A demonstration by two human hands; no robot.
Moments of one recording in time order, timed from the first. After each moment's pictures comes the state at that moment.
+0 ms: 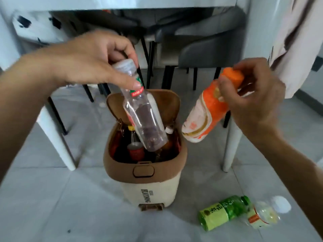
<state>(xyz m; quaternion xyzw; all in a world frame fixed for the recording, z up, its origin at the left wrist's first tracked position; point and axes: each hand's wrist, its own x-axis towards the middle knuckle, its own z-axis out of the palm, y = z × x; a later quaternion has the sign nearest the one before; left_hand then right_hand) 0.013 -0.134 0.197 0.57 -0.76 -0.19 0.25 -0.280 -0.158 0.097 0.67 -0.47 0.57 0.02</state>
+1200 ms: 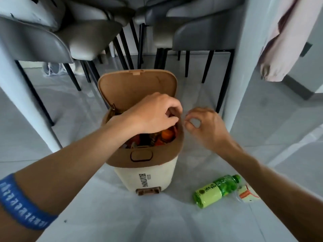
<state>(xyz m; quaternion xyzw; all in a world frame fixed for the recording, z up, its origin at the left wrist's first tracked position) -0.060 -0.147 0.061 0.49 -0.85 -0.14 0.15 -0.254 -0.161 -0.020 0.80 -0.50 0.31 -0.08</state>
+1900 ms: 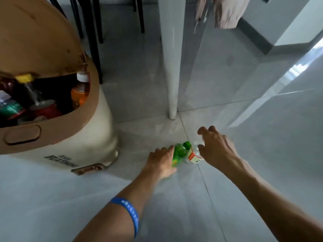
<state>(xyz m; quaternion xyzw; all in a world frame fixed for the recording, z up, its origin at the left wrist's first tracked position) -0.291 -0.092 -0.223 0.56 -0.77 -0.27 -0.15 -0.456 -0.080 -0.133 0.66 -0.73 -0.02 -0.14</state>
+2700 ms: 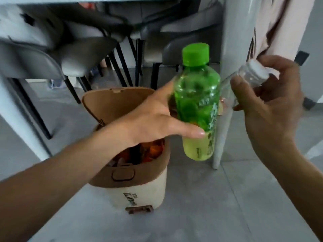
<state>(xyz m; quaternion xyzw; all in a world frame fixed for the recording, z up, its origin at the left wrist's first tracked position) -0.116 -0.123 0.108 0.40 -0.71 -0.46 0.35 -0.323 -0.133 0.085 0.59 -0.42 0.68 -0.14</state>
